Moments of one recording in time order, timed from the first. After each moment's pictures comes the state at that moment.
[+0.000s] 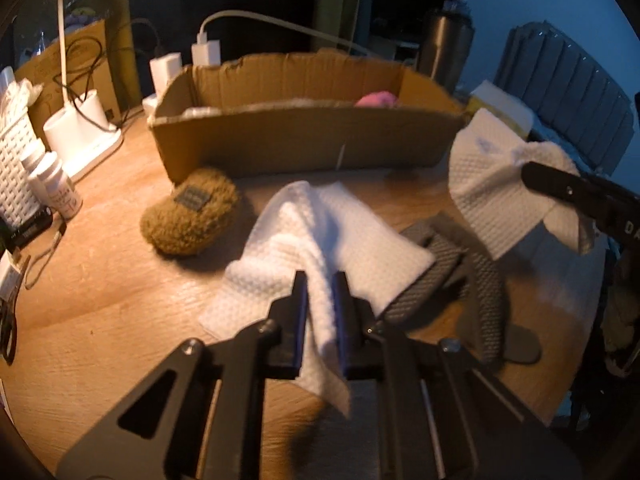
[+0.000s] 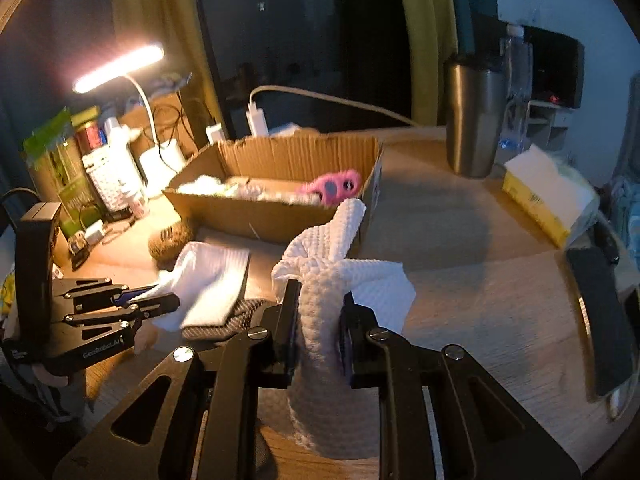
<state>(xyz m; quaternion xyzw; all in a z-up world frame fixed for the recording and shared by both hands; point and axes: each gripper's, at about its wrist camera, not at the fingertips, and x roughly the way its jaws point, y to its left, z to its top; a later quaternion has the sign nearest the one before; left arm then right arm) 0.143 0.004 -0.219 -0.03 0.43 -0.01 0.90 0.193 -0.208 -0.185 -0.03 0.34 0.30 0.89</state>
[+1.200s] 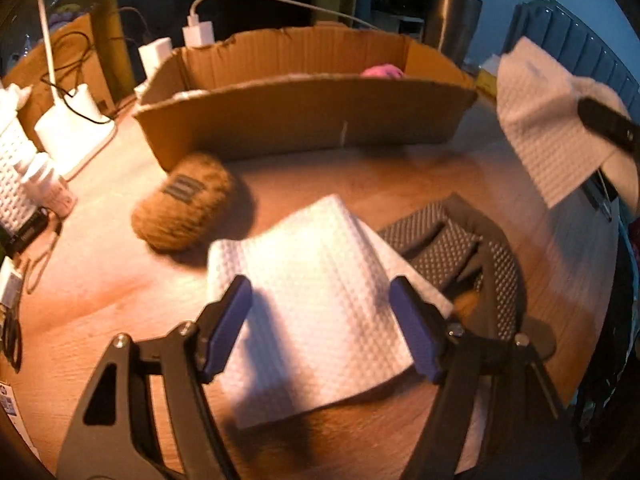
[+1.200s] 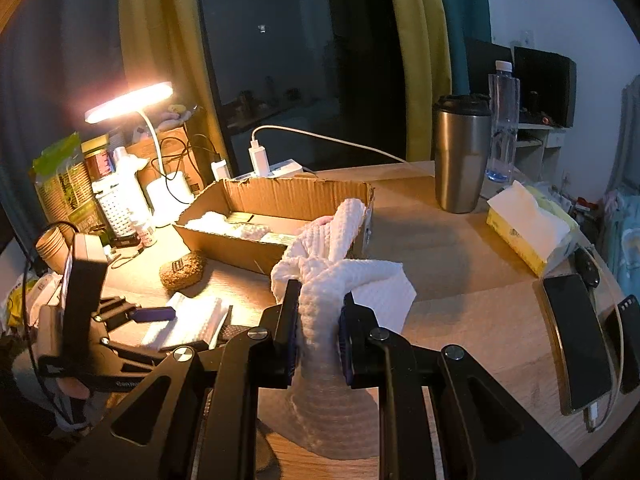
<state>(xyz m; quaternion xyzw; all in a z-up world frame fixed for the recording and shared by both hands) 0.155 -0.004 -0.227 -0.01 0.47 0.00 0.88 0.185 -0.219 -0.155 -0.02 0.30 0.30 0.91</state>
